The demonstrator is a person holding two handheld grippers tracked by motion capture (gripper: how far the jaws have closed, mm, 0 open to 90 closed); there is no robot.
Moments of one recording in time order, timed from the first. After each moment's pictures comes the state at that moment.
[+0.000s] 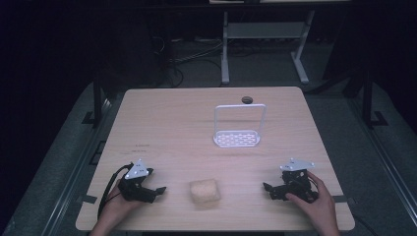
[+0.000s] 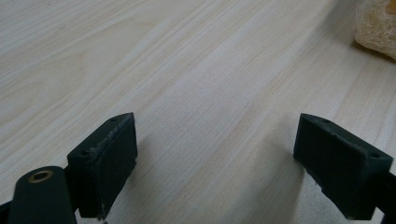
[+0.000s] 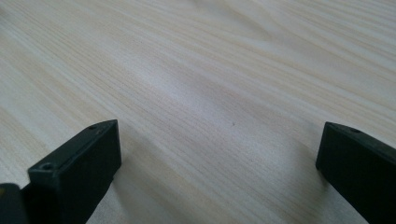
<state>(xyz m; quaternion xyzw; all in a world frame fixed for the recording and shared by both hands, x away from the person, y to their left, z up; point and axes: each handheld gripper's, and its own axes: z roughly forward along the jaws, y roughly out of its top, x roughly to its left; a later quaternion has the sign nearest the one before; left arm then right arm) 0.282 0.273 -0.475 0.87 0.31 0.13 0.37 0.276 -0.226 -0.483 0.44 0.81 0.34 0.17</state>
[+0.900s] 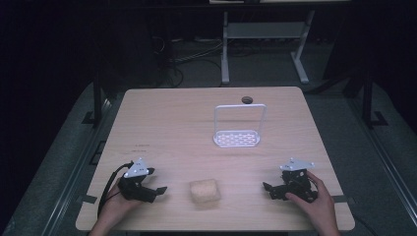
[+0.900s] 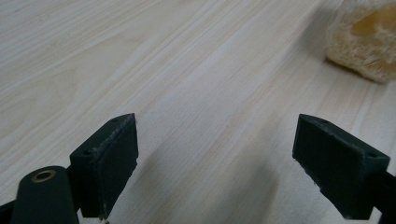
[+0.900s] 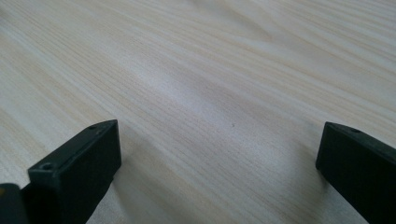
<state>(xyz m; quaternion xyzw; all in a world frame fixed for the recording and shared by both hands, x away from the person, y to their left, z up) 0.280 0.268 -0.462 0.87 0.30 0.12 0.38 0.277 -0.226 -0.483 0.44 0.81 0.34 0.17</state>
